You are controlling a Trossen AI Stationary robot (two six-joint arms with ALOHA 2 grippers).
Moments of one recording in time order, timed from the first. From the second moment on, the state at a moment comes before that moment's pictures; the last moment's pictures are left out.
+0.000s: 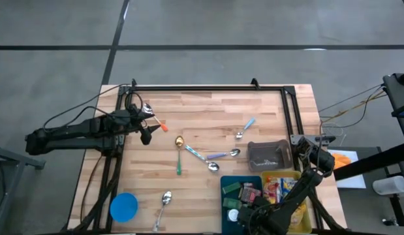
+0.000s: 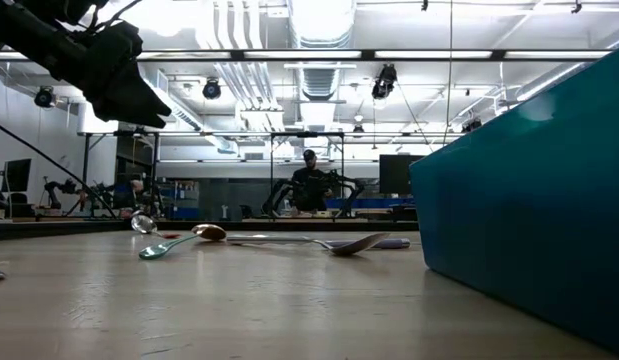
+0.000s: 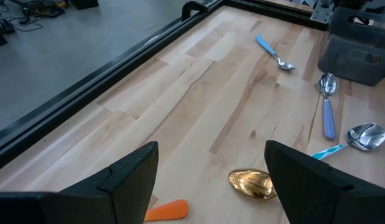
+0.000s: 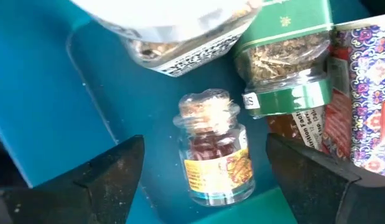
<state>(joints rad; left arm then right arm) 0.20 0.52 0.44 -0.42 -0.26 -0.18 0.90 2.09 1.61 -0.96 0.19 1.39</state>
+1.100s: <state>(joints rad) 0.20 0.52 0.44 -0.42 -0.26 -0.18 0.92 1.74 1.55 -1.06 1.03 0.91</state>
